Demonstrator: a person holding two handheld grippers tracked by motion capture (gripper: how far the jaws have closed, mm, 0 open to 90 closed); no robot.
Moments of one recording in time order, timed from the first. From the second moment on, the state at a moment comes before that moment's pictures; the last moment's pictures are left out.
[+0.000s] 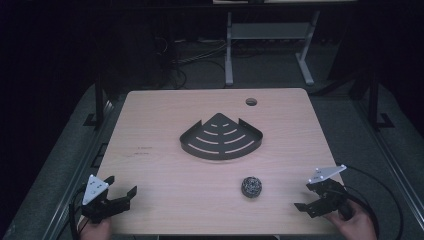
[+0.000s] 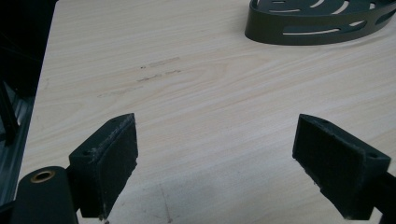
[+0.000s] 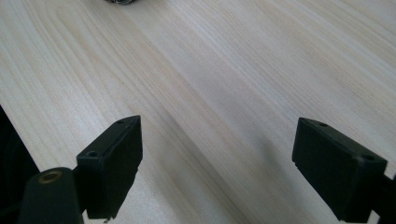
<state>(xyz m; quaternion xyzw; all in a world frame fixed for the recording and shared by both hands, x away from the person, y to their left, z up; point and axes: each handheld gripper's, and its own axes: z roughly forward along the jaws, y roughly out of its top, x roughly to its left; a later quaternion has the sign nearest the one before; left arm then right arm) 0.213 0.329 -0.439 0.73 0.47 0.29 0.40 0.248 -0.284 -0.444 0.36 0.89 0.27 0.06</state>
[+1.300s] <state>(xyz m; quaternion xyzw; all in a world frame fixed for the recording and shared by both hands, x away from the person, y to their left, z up) 0.211 0.331 -0.439 0.73 0.47 0.29 0.41 0.260 -0.237 -0.431 0.31 0.92 0.25 0.05</state>
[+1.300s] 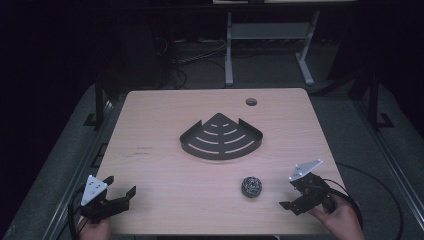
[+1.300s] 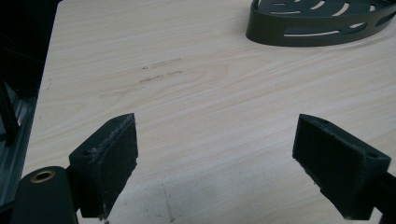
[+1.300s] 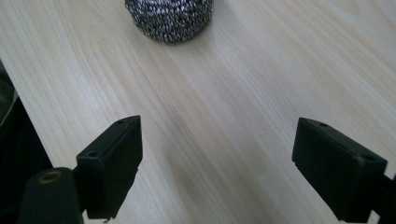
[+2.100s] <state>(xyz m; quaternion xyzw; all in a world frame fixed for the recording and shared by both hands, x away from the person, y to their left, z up) 0.211 0.332 -0.438 0.73 0.47 0.29 0.41 0.269 -0.208 -0.420 0.27 0.93 0.24 0.04</state>
